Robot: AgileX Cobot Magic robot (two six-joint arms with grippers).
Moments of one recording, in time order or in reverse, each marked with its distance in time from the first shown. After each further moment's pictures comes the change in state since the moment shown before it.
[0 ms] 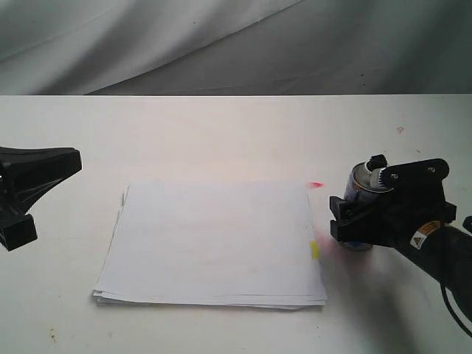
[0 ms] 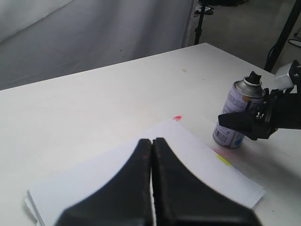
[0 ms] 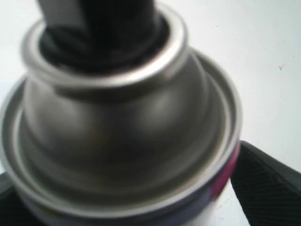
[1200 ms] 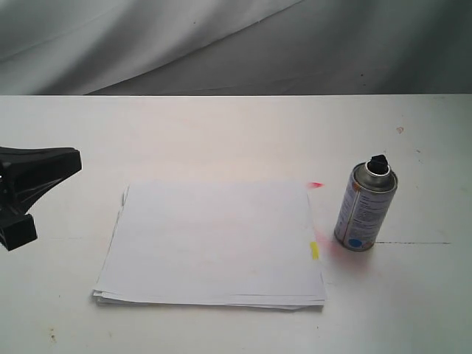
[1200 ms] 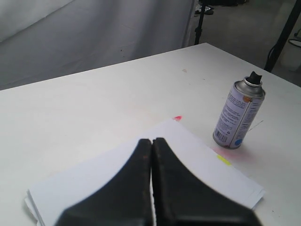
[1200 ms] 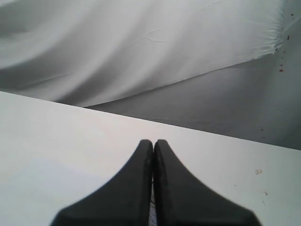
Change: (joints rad) left arm 0.000 0.000 0.000 0.000 -0.002 0.000; right arm 0.000 -1.506 0.002 -0.033 1.121 -0.074
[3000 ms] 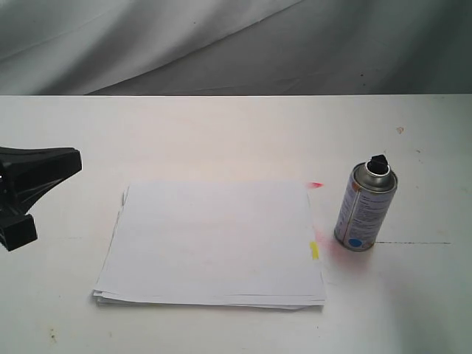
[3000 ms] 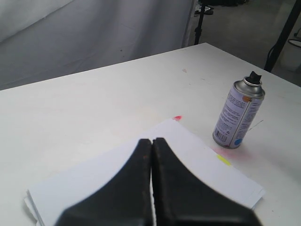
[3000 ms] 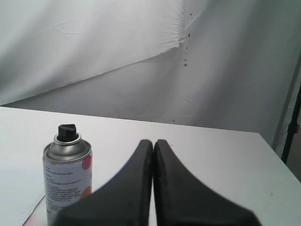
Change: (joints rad) left arm 0.000 0.000 0.000 0.000 0.000 0.000; right arm -0.311 -0.319 0.388 -0.048 -0.165 -0.043
